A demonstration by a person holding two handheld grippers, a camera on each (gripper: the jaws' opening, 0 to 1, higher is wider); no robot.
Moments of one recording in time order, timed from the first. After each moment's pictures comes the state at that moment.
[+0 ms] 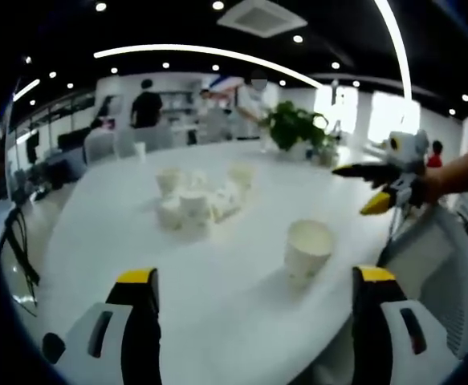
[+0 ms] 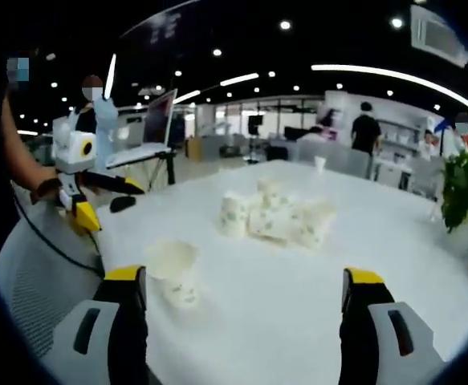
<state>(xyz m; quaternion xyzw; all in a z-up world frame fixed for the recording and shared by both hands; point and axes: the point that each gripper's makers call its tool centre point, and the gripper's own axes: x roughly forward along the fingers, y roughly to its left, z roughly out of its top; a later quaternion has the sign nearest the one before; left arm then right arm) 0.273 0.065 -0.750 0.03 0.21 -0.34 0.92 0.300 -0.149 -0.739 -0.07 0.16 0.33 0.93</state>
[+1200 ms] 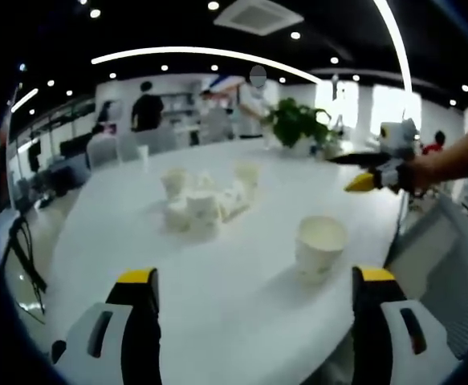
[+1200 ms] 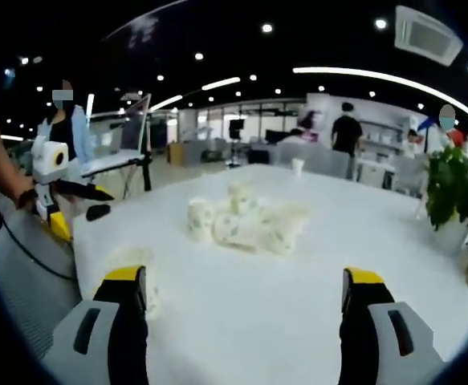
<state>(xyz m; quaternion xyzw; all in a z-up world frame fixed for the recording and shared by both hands) 0.281 0.073 -0.752 0.05 0.21 -0.33 0.92 0.350 -0.170 -0.738 -0.06 0.15 0.30 0.94</state>
